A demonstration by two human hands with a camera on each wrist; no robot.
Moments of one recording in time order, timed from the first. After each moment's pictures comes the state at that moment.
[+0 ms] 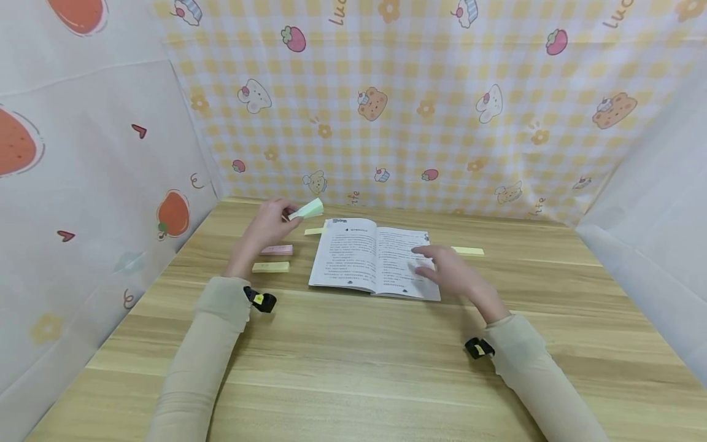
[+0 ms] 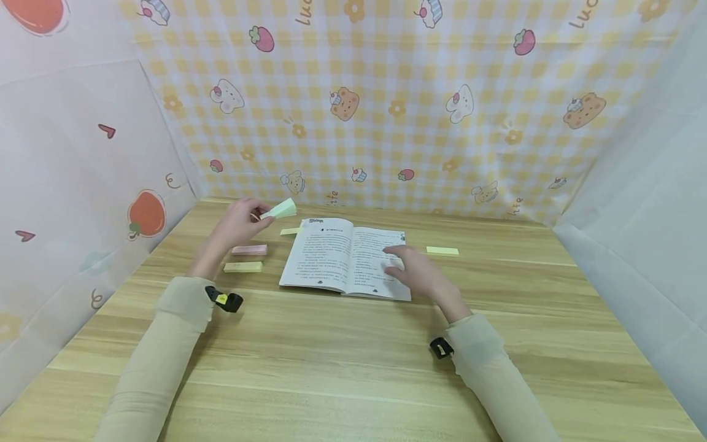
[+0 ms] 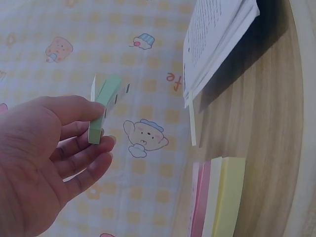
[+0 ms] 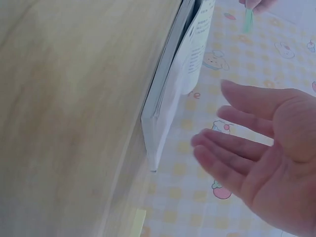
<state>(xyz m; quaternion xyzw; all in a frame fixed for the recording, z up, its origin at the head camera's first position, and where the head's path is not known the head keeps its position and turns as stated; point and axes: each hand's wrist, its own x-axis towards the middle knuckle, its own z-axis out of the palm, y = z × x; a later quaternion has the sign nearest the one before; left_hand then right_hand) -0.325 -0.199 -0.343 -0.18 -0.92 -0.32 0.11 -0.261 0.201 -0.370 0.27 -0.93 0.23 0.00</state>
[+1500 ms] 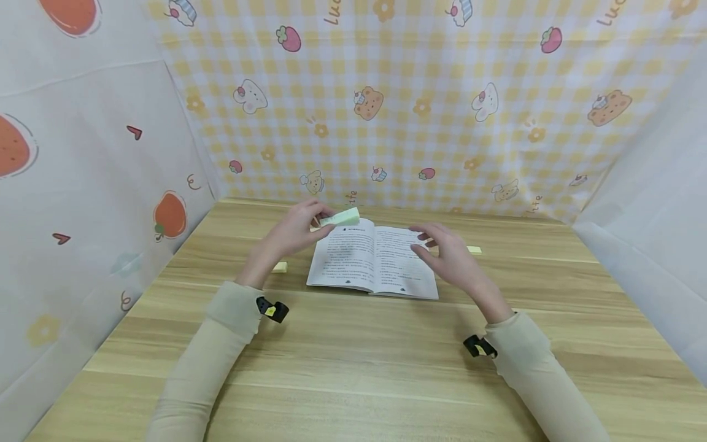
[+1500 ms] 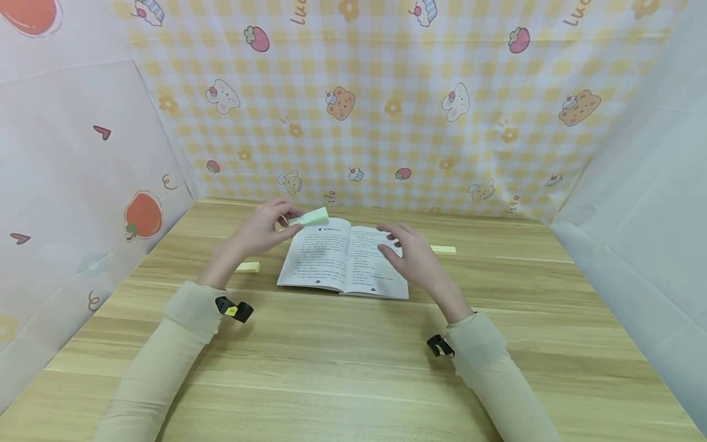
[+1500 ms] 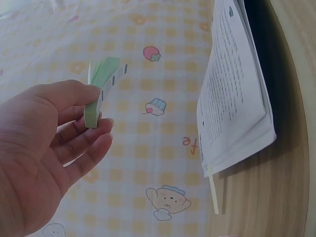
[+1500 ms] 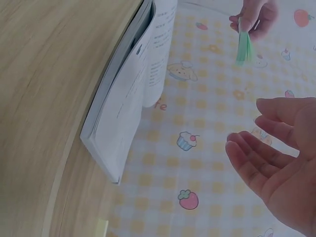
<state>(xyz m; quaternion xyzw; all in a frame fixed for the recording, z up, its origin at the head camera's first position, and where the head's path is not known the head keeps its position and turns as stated) -0.300 -0.143 -0.327 -0.33 -0.89 -0.31 0.12 -0.252 0.192 -0.345 0.30 -0.88 0.33 0.16</state>
